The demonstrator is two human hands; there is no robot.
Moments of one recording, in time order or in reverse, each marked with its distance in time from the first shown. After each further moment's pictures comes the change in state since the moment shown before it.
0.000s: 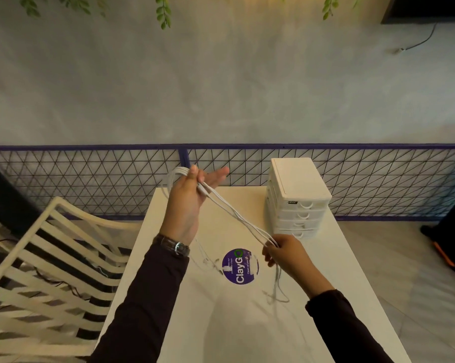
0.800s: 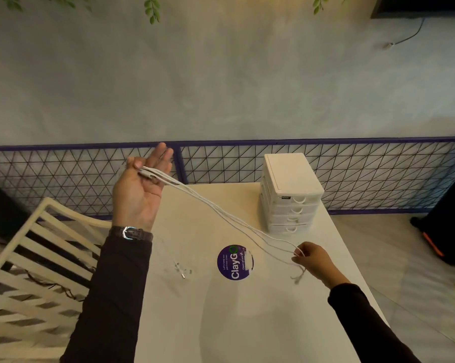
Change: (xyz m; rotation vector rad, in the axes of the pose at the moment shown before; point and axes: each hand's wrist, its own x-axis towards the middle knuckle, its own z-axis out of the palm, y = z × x) left_hand 0.015 0.031 -0.044 -0.362 0.151 0.047; right_hand 0.028 0.107 -0.028 -0.010 0.082 0.144
